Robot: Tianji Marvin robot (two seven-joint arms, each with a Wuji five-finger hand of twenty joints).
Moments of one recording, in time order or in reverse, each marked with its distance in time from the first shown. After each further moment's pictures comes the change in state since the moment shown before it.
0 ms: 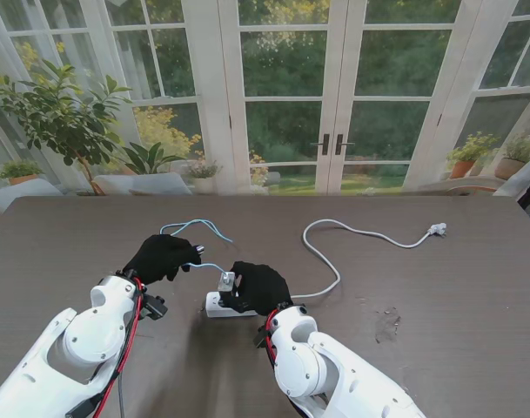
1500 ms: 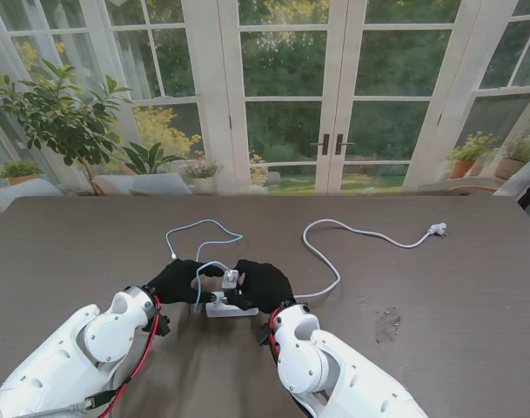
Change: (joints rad) left arm -0.223 0.046 0.213 0.429 0.171 -0.321 -0.046; right arm 0.016 -0.008 0.006 0.053 0.023 -0.043 -0.020; left_hand -0.032 -0.303 0.227 -0.032 -0.424 0.038 -0.365 -0.230 -0.504 0.003 -0.347 -0.497 -0.804 -0.074 -0.822 -0.353 -0.917 -0.238 -0.894 -0.110; right_hand 0.000 0.000 0.000 0.000 0.001 0.000 0.000 0.018 0.000 0.000 0.000 0.002 0.000 -0.006 0.012 0.000 0.012 -0.006 0.000 0.000
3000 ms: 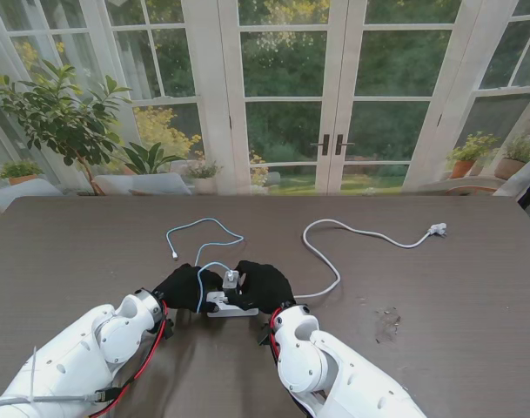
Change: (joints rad) left arm -0.140 -0.012 0.172 0.238 0.093 -0.111 0.147; right arm 0.014 -0.014 -0.009 0.052 0.028 -0.035 -0.023; left_hand -0.018 -0.050 0.023 -0.013 -0.023 -0.108 0.390 0.264 -0.009 -0.022 0.125 0.132 0.059 -0.020 0.084 0.088 0.029 -0.025 0.096 0.011; right_hand 0.000 0.000 0.000 0.000 0.001 0.000 0.000 0.005 0.000 0.000 0.000 0.000 0.000 0.001 -0.005 0.000 -0.007 0.000 0.000 0.000
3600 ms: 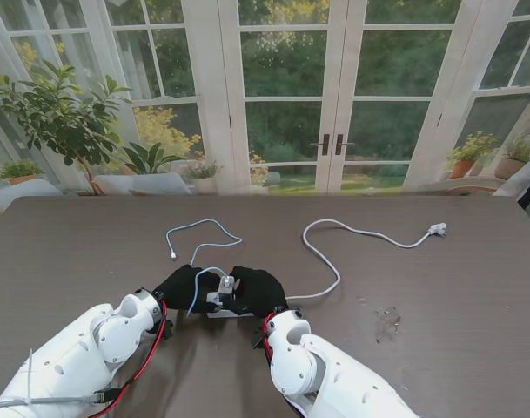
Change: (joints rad) left arm 0.013 0.004 -0.019 -0.027 0.007 0.002 -0.038; right arm 0.052 -0.051 -0.066 0.144 0.014 -0.048 -0.066; left_hand 0.012 0.040 -0.001 0.000 -0.005 0.021 -0.008 -0.003 0.012 -0.003 0.002 0.000 0.000 -0.005 -0.002 0.000 0.001 0.000 0.001 0.000; right_hand -0.005 0.001 0.000 0.000 0.000 0.000 0.000 0.000 0.002 -0.008 -0.086 -0.090 -0.018 0.083 -0.548 0.000 -0.275 0.116 -0.267 -0.114
